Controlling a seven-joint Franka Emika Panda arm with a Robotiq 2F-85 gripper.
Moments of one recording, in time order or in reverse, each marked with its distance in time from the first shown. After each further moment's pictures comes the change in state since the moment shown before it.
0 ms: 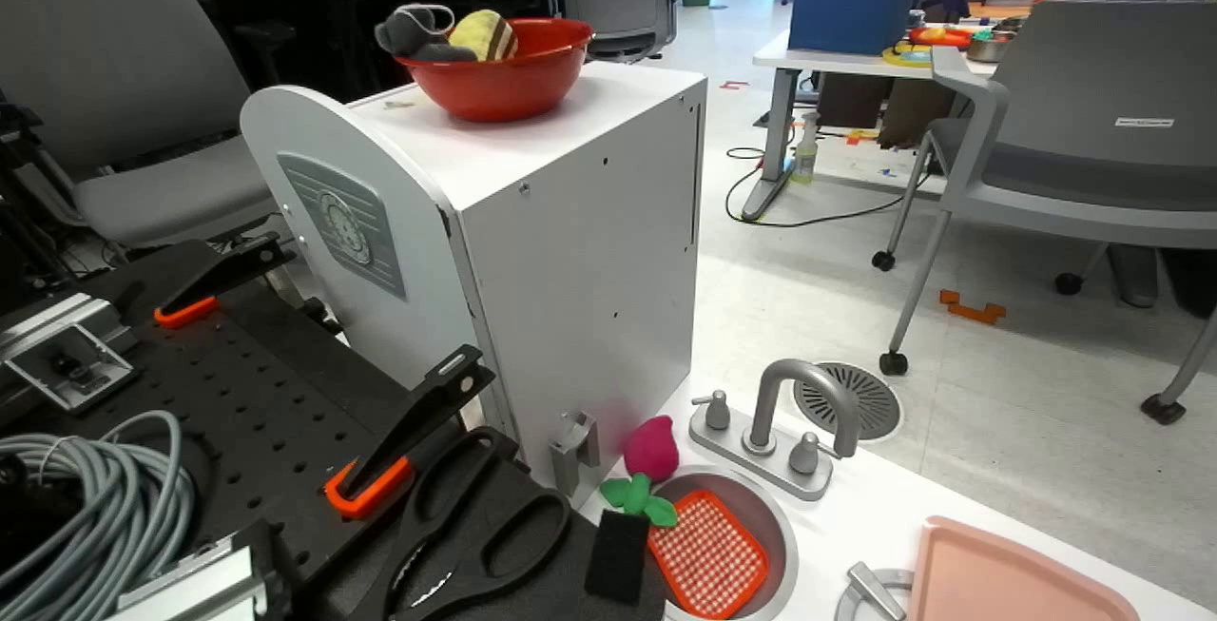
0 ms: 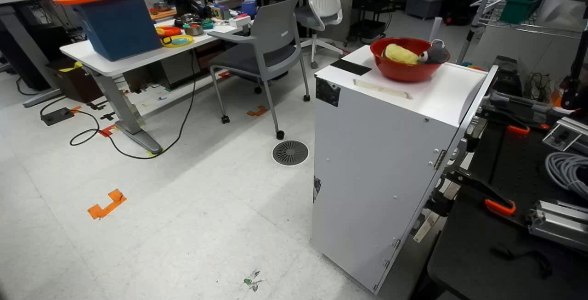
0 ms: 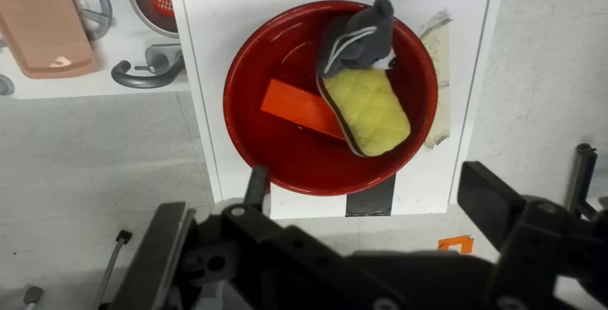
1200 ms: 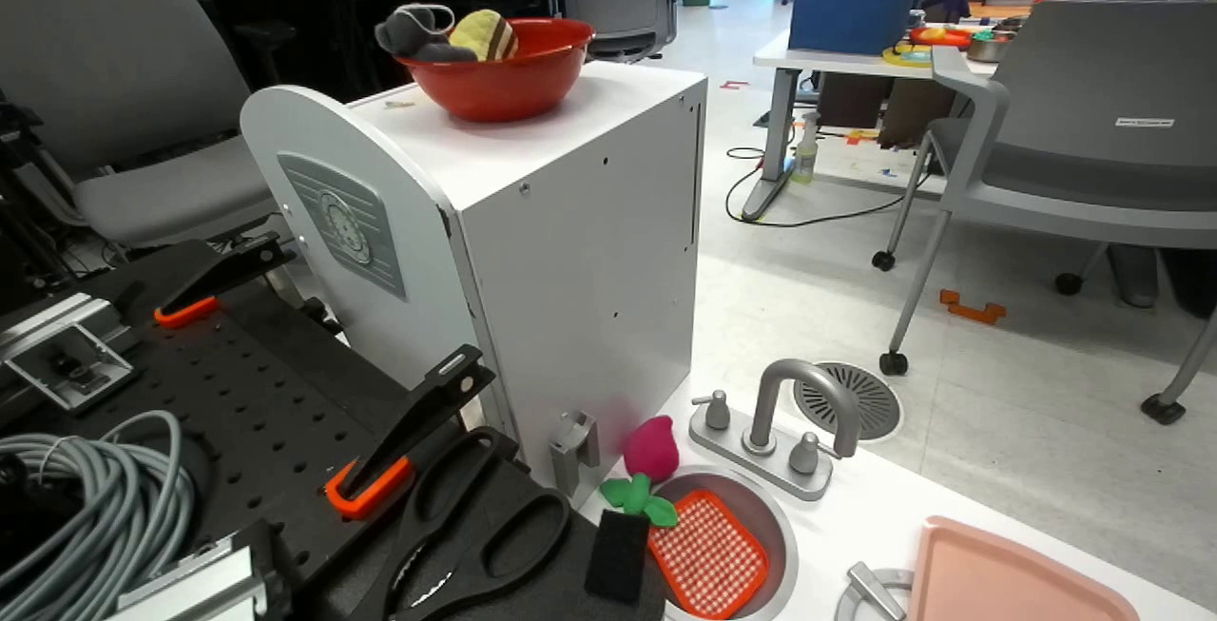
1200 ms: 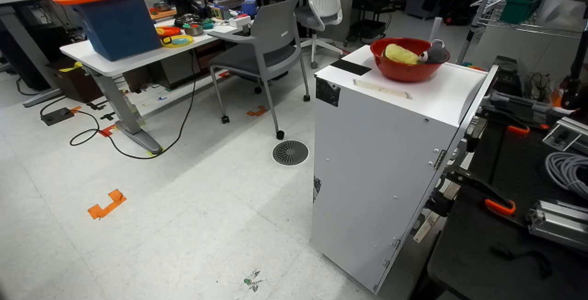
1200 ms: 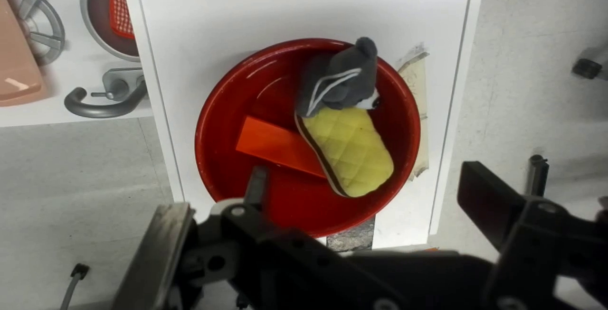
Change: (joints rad) arm 0.007 0.016 -0.030 -0.040 0.151 0.012 -0.144
